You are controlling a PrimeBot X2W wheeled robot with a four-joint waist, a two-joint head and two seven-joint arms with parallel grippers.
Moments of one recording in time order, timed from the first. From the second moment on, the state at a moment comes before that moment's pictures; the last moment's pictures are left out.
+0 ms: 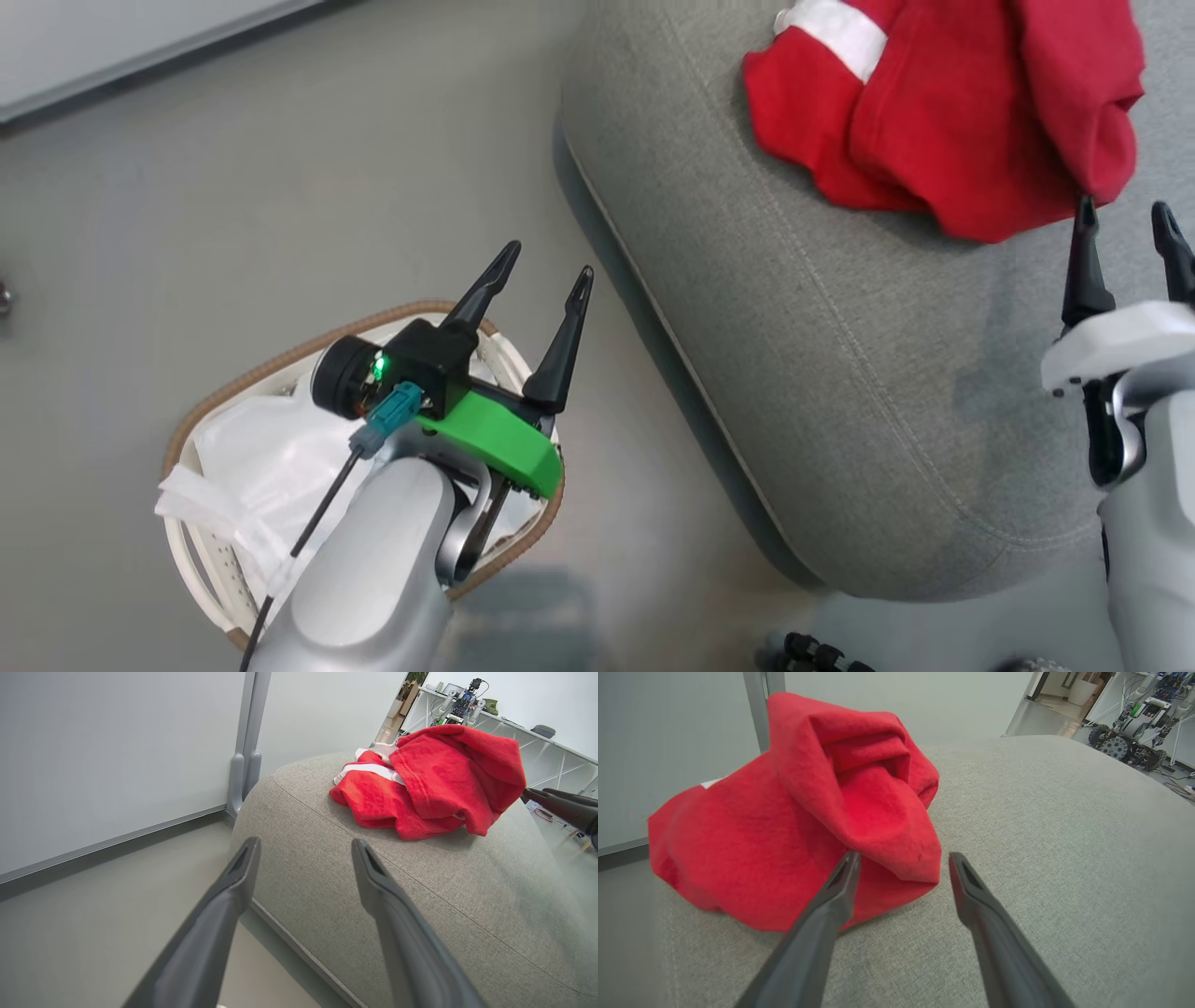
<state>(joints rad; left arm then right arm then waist) -0.51 0.08 -0.54 0.42 -0.37 -0.13 -0.26 -0.57 -0.14 -0.29 0.60 0.07 0.13 -0.26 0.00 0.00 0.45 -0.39</state>
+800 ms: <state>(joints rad) -0.32 0.05 -0.27 0.42 -0.30 -0.09 -0.26 -0.42 -0.08 -0.05 0.39 0.19 0.13 -0.26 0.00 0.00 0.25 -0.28</state>
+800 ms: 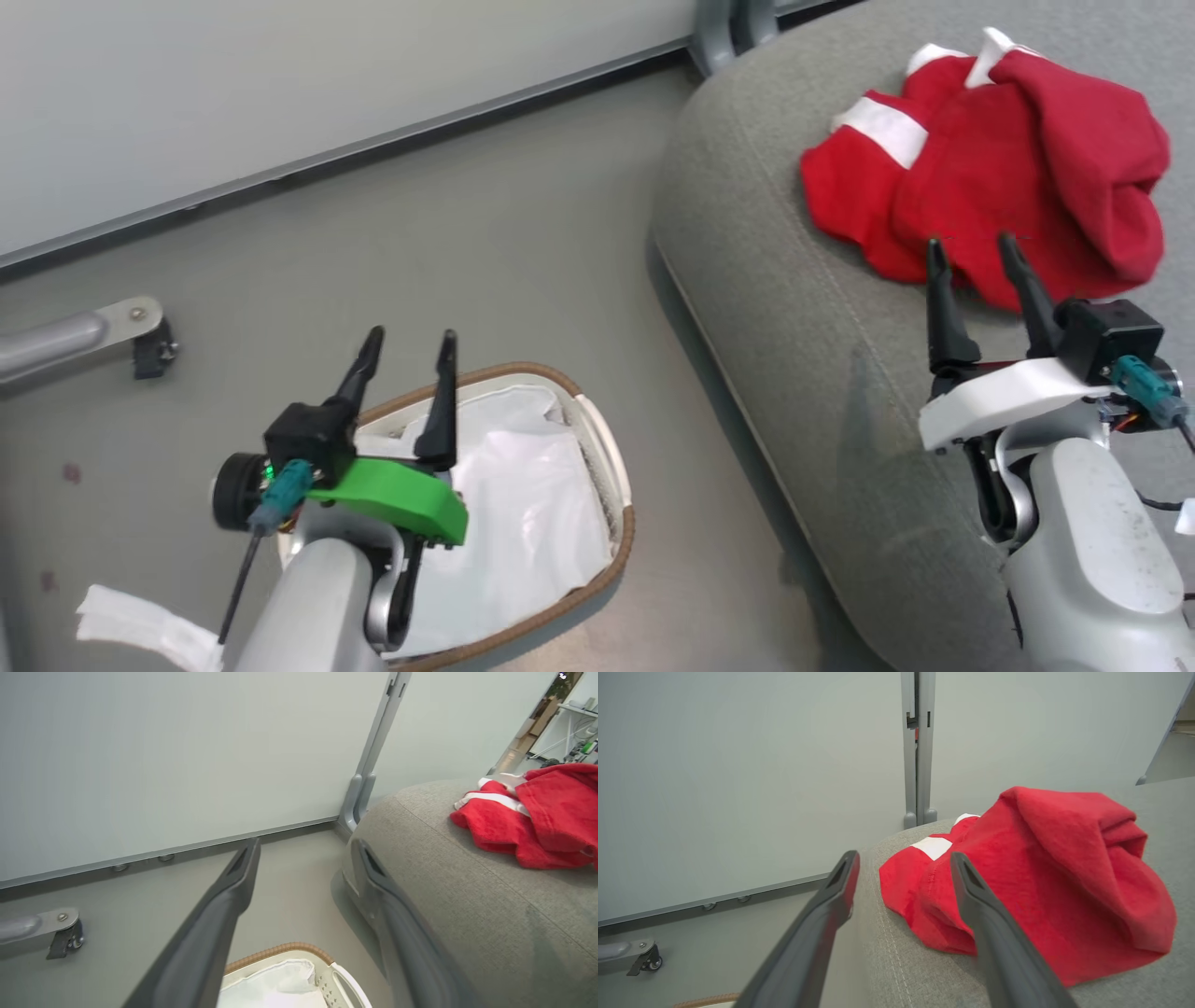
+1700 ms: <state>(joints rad) -0.06 0.05 0.06 0.39 -0.24 -0.08 -0.26 -0.26 -0.05 0.05 0.40 0.24 0.13 -0.26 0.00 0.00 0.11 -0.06</state>
